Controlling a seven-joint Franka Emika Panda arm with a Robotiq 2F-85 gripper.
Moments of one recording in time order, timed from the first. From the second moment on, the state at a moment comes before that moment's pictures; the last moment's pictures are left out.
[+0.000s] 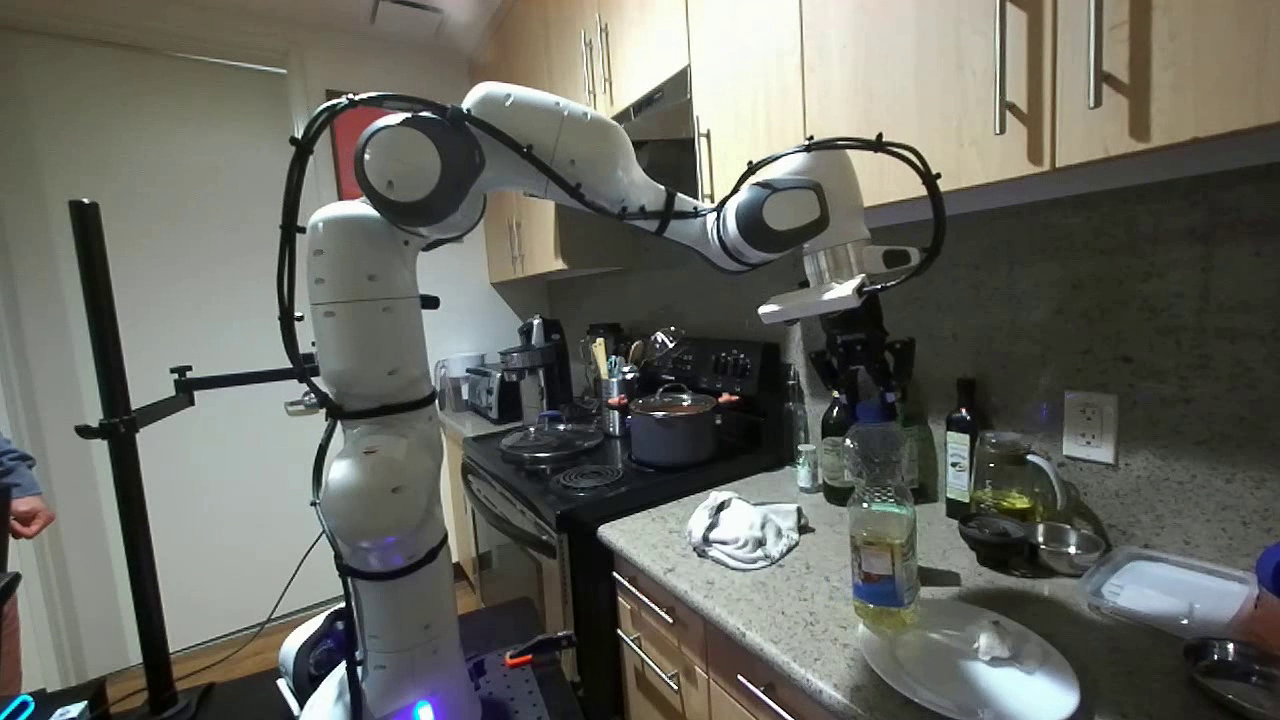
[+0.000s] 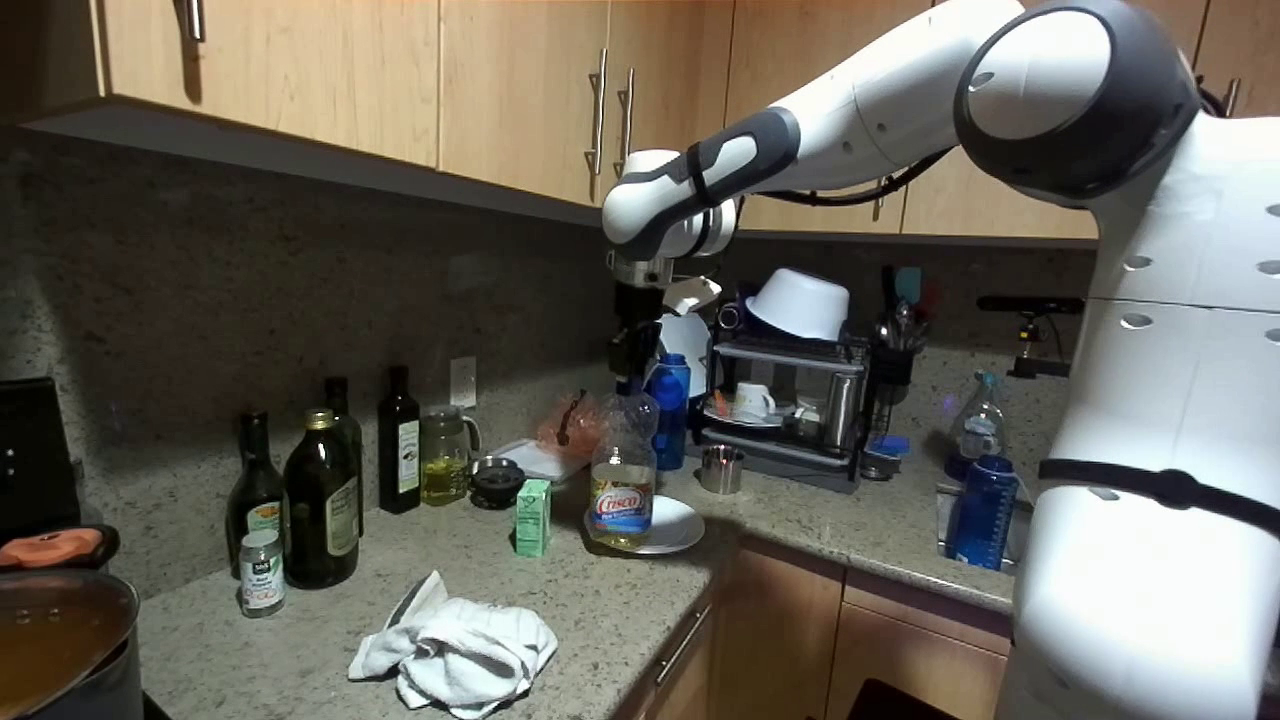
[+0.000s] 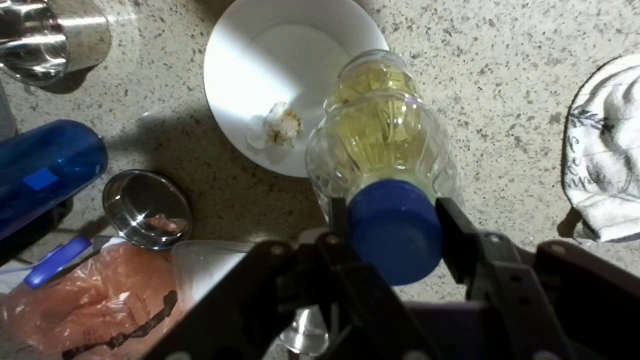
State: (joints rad) arm -0.12 -0.02 -0.16 -1.94 -0.11 2.11 -0.43
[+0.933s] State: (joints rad) arm -0.19 0.01 -0.20 -1.92 -0.10 2.11 -0.37
